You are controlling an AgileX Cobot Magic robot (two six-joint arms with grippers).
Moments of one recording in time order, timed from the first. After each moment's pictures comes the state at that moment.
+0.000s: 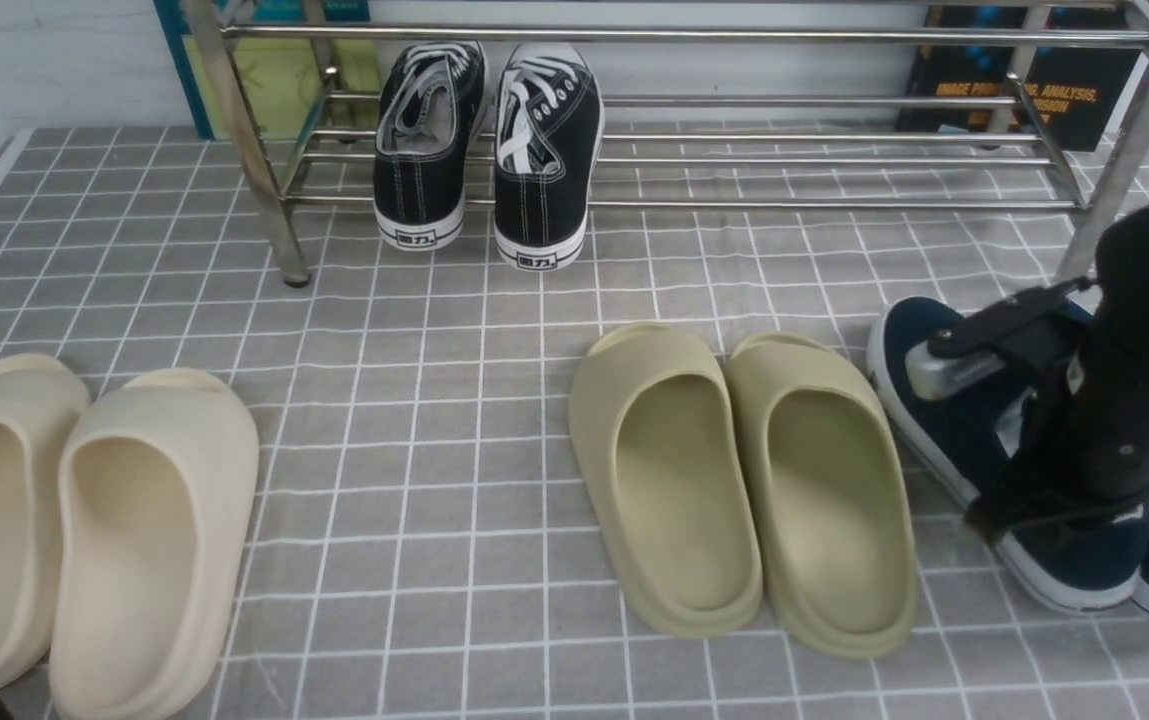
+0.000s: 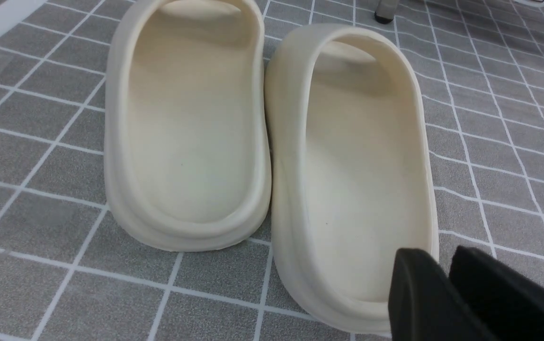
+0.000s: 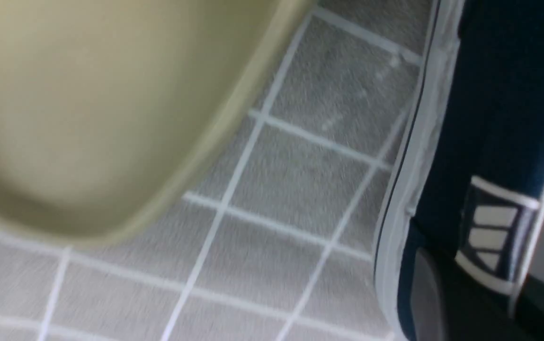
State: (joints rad) right arm 0.30 1.64 -1.10 -0.07 0.97 -0.06; left arm 0.07 -0.01 0.03 -0.01 0.38 -0.24
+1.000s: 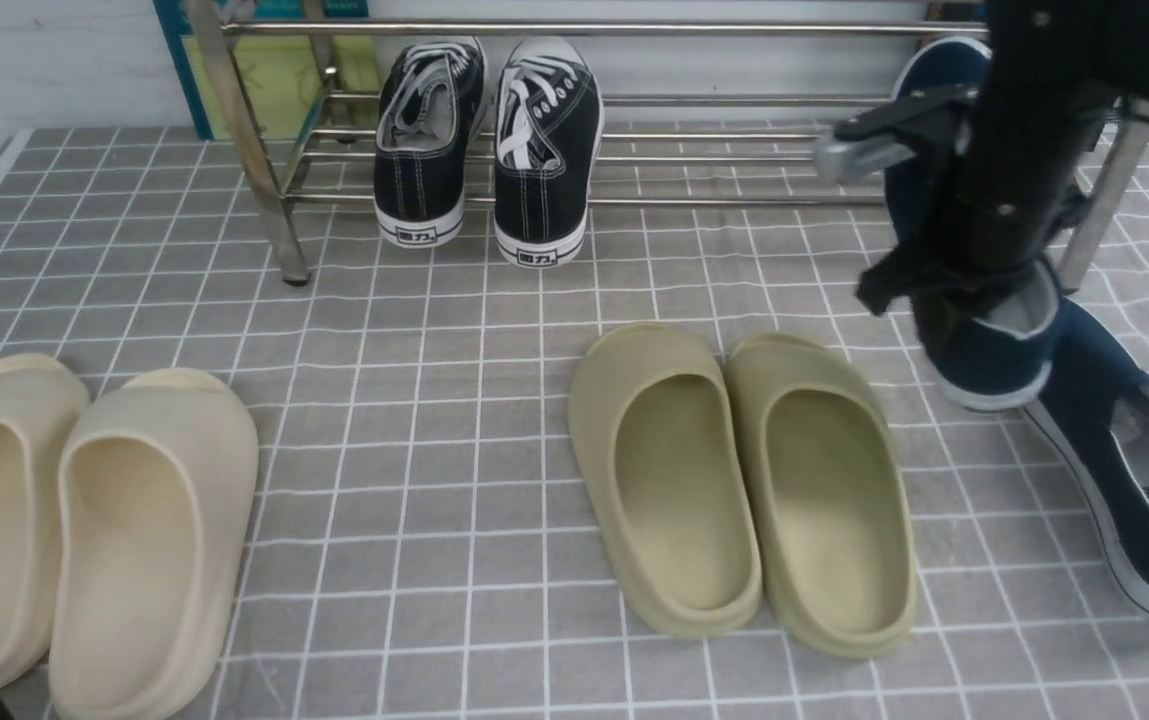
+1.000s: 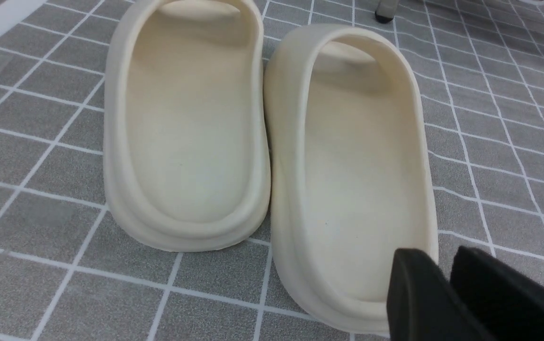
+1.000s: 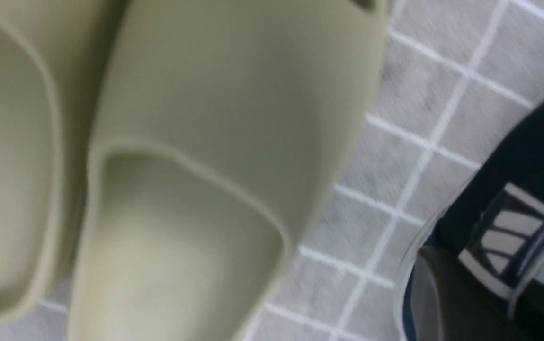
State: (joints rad) right arm 0.30 2.00 -1.81 0.00 1.27 -0.11; left arm 0.07 -0.01 0.03 -0.01 0.38 -0.24
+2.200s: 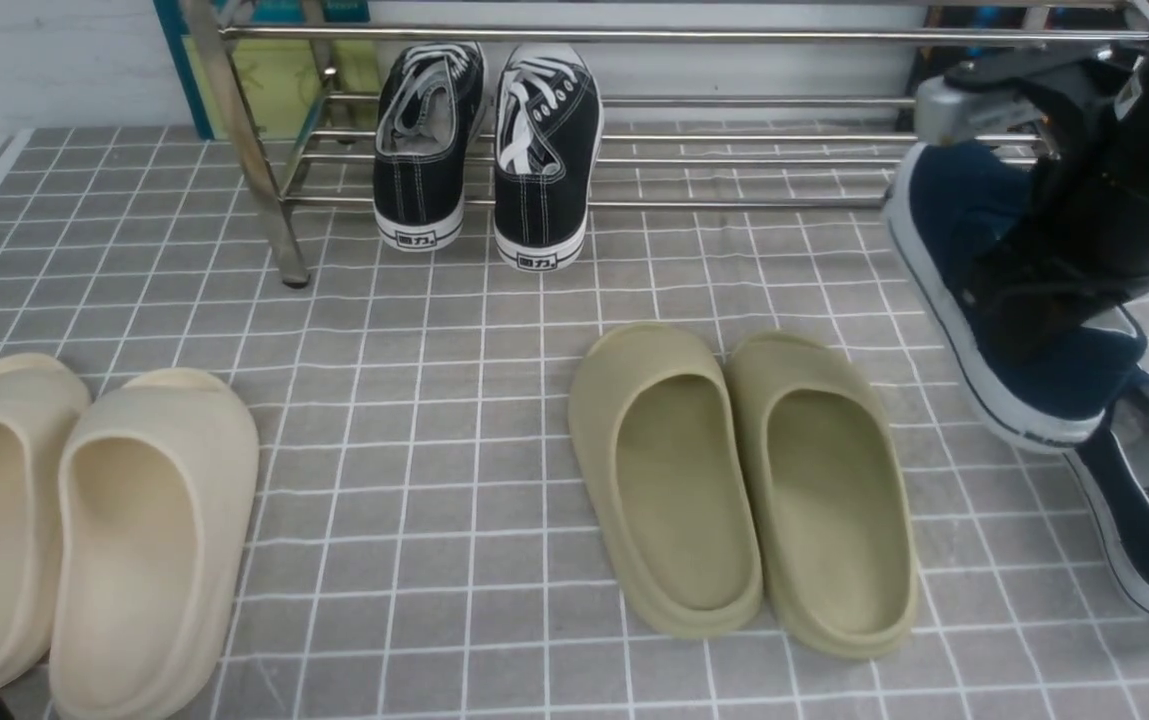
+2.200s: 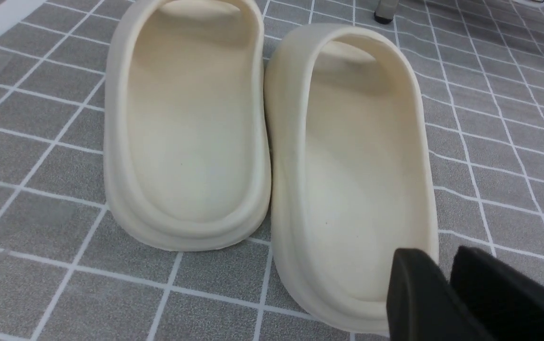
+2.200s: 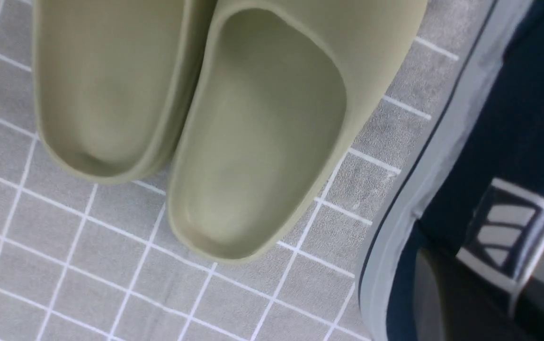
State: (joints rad) right arm 0.27 1.66 -1.53 0.12 1.26 -0.18; left arm 0.07 -0.01 0.03 -0.01 0.38 -0.24
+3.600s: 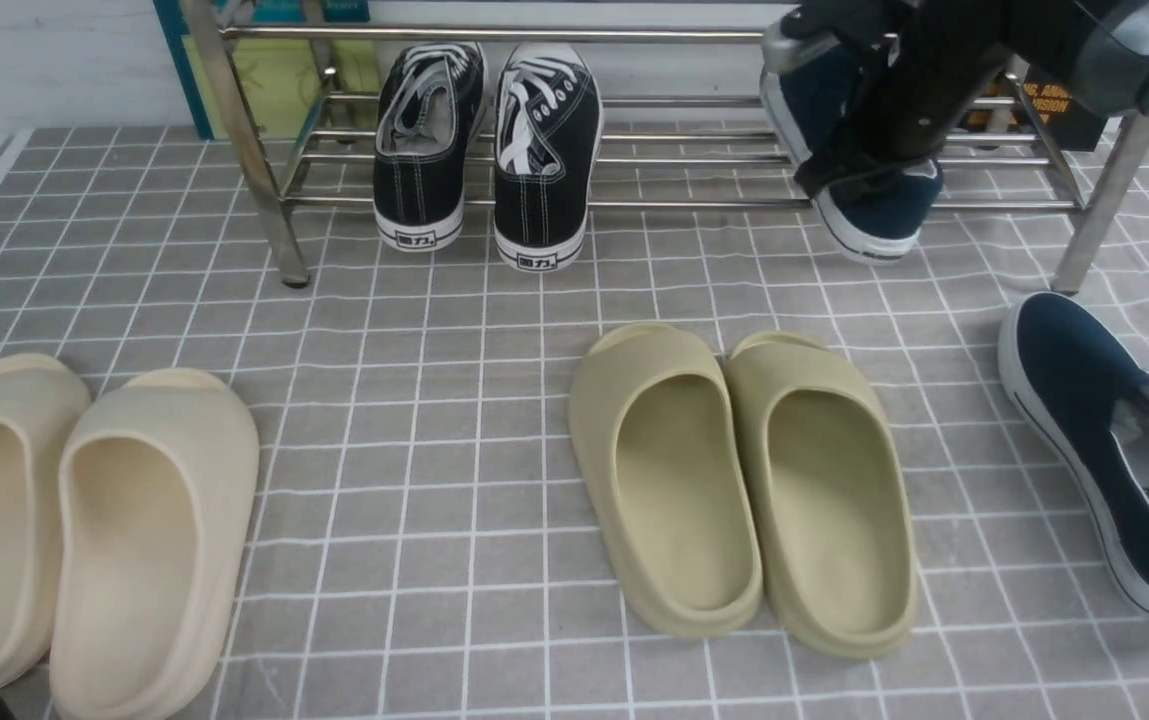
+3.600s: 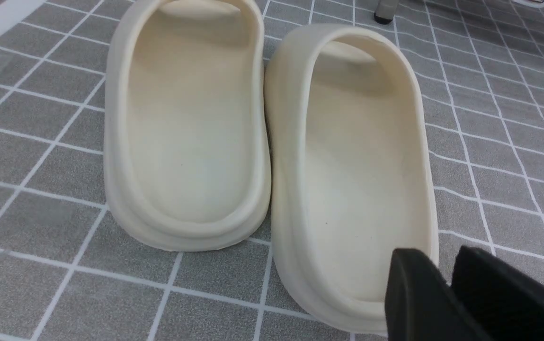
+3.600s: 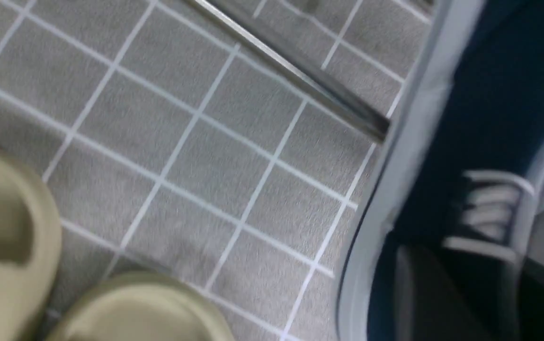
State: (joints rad) right arm 0.26 2.26 -2.23 -0.05 1.02 -0.24; left arm 0.07 -0.01 0.03 -0.01 0.38 -0.24
